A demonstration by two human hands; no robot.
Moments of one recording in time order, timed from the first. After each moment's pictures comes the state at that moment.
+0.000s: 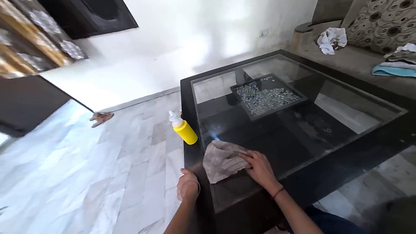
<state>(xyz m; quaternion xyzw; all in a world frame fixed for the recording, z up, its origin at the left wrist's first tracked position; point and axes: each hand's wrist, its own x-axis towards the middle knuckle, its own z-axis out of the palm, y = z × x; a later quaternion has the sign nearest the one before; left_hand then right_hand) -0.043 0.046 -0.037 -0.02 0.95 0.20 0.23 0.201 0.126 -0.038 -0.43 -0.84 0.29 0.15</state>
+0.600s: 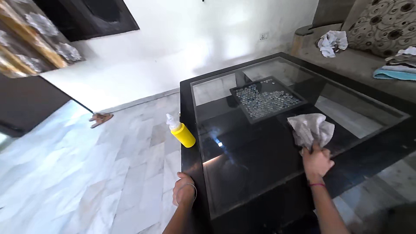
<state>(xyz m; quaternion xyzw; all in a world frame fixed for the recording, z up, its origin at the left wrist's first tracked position) -0.043 0.047 -0.038 -0.04 0.96 0.20 0.22 0.328 0.185 -0.037 -0.78 -0.52 0.14 0.30</state>
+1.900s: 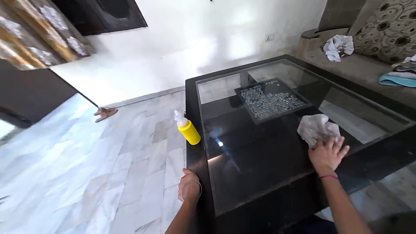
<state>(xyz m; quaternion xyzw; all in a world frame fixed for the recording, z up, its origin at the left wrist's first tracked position) -0.043 0.048 -0.035 -0.04 0.95 0.20 0.23 0.348 0.214 -0.040 -0.73 -0.65 0.02 0.20</state>
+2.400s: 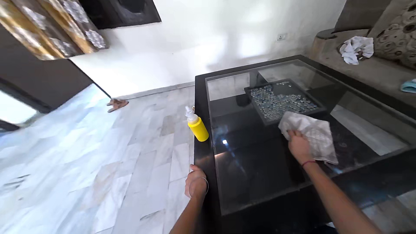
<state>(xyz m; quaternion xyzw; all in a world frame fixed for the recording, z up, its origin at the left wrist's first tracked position) -0.041 0.046 -0.029 -0.03 0.95 0.19 0.25 0.254 0.252 -0.032 -0.63 -0.76 0.14 0.10</state>
